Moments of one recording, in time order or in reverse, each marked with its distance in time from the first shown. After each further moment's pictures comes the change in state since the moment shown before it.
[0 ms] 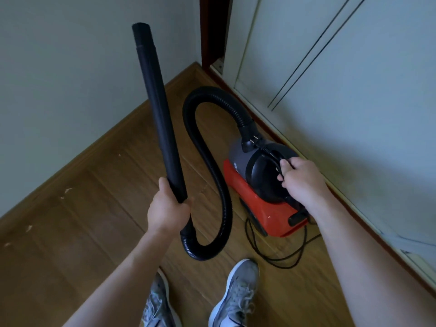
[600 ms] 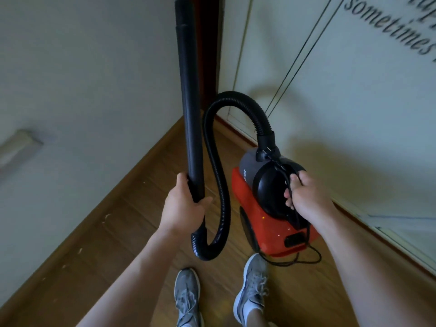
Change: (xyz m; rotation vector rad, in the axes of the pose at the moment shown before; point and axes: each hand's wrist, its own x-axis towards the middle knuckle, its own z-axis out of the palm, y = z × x) left_hand -0.104 0.107 -0.150 -0.023 -0.132 0.234; right_hand -0.149 -0.065 -0.072 0.128 0.085 0.051
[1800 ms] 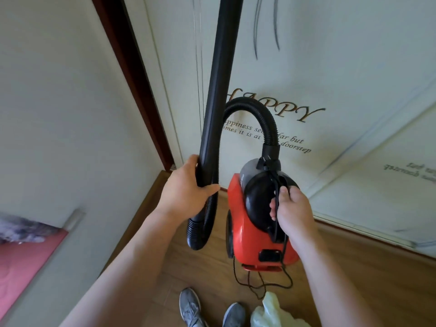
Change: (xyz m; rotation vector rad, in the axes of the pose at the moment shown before) left_hand -0.308 0.278 -0.140 0.222 -0.112 0.668; right_hand -0.380 -0.053 -0.216 0.530 0.447 -0.014
